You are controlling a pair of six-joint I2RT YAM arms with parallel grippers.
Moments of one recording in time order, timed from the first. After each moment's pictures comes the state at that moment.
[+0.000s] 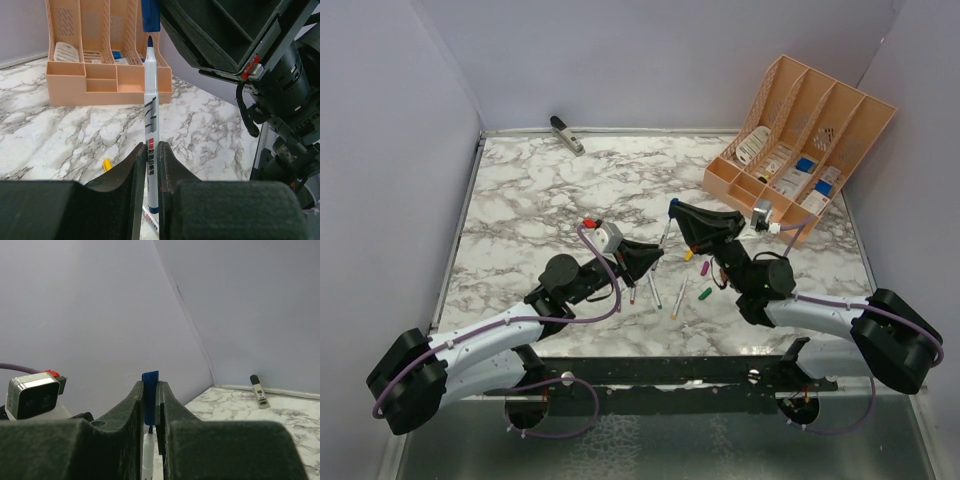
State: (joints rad) left arm -0.85 0.99 0.40 0.74 0.18 -0.28; right arm 0.83 1.26 0.43 1.48 0.07 0.39
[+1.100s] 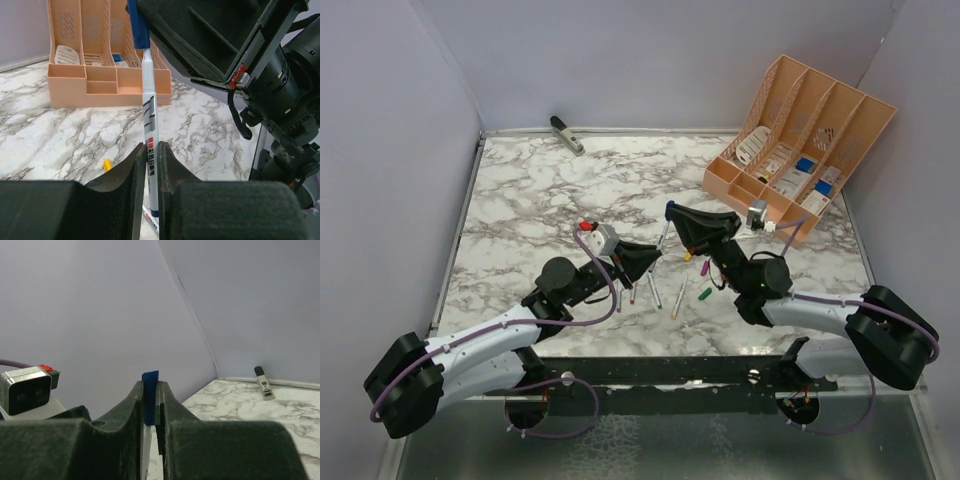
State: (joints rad) left arm -0.85 0.96 0.39 0.75 0.17 -0.28; right arm 0.83 1.29 0.43 1.49 0.05 0.42
